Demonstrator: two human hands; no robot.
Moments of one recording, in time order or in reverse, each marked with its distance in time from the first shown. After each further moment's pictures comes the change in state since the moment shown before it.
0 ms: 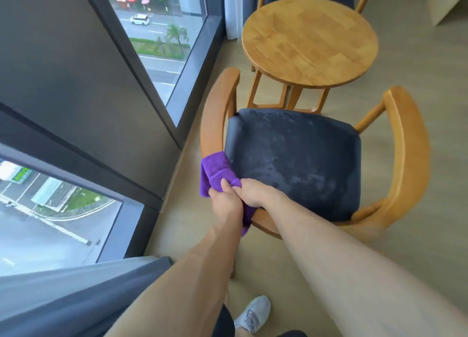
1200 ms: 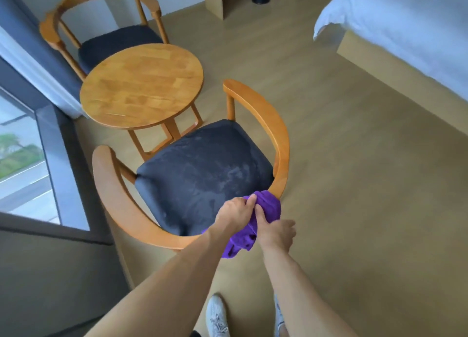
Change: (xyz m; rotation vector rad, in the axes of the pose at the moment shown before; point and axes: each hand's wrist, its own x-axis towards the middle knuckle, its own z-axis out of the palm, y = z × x) left_hand -0.108 0.042 0.044 1.352 -0.970 1.101; right_hand -0.124 0.062 0.073 1.323 0.980 1.060
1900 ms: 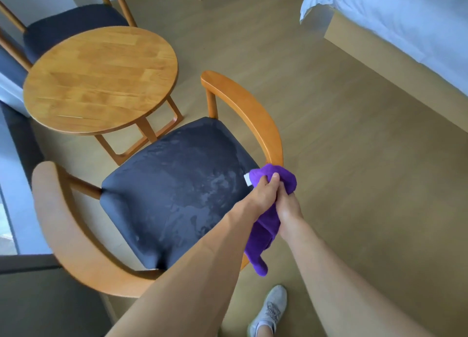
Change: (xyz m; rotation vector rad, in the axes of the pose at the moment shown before) left_hand 0.117 0.072 0.014 -0.647 -0.342 -0.108; right_hand 0.119 -0.072 -0.013 0.474 -0.263 -0.015
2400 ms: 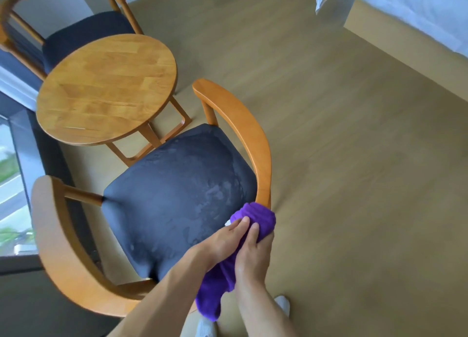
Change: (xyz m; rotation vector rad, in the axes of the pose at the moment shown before) left_hand -0.030 -0.030 -0.012 0.126 0.025 -0.160; right_hand -0.032 0.037 0.017 0.084 0.178 -0.163
